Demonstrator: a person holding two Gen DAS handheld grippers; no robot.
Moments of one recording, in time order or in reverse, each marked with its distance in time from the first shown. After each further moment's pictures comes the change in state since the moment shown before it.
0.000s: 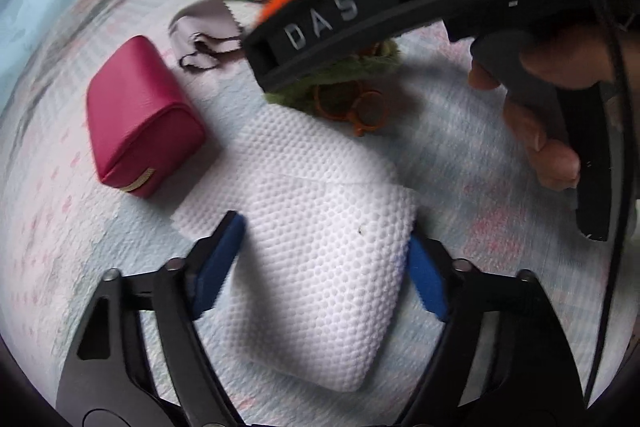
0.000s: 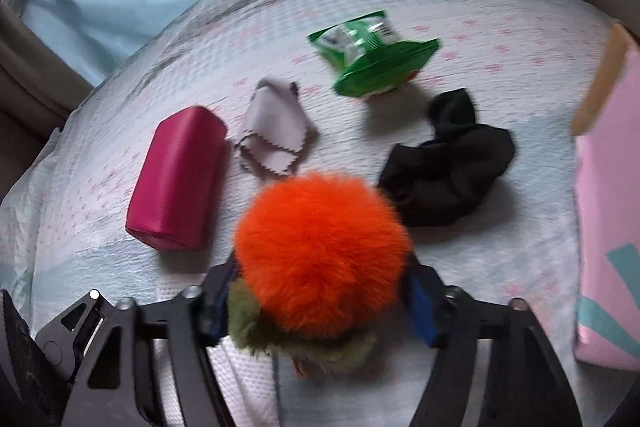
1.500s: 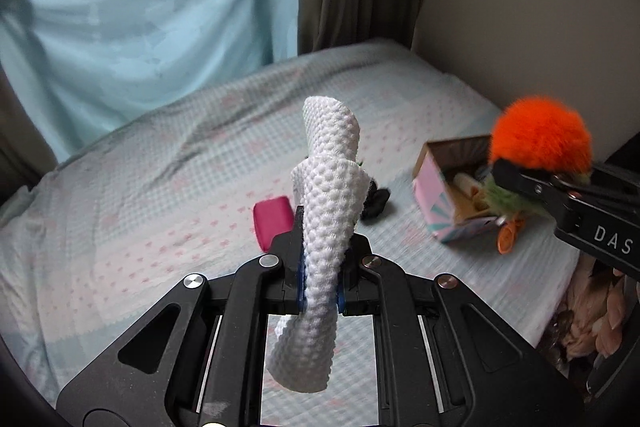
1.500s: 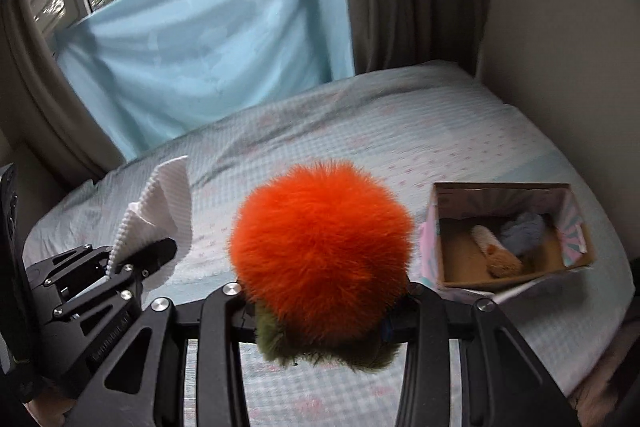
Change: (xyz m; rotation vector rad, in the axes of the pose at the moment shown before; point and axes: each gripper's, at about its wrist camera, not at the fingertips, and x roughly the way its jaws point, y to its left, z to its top) left arm -0.306 -0.011 0.077 -0.342 -0.312 0.206; right arm -0.331 0.063 -0.003 0.023 -0.279 -0.142
